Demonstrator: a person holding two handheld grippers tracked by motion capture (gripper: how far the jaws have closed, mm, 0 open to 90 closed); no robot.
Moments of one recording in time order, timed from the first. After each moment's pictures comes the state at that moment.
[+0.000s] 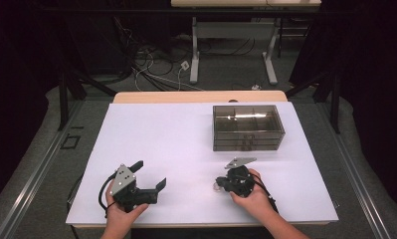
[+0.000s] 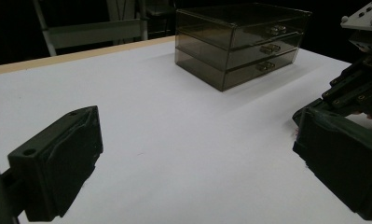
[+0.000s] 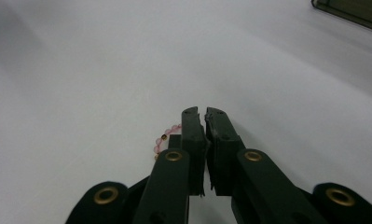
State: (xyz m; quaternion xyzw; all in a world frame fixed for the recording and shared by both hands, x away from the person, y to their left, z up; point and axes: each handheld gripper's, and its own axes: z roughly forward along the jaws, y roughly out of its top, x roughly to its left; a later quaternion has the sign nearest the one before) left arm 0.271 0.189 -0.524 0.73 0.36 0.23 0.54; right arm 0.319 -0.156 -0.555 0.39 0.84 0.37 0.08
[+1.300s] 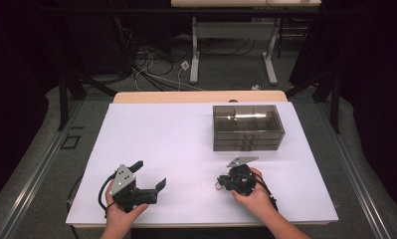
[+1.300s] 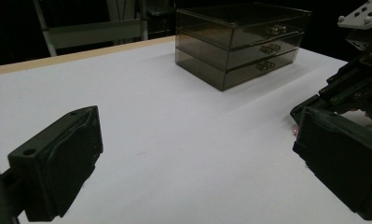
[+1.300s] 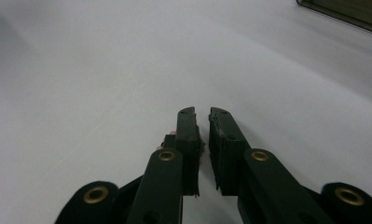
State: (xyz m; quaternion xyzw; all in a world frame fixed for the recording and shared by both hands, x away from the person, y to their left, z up) left arm 0.270 0.190 -0.524 0.73 0.36 0.23 0.54; right arm 0.322 -0.162 -0.555 0.41 0.83 0.37 0.08
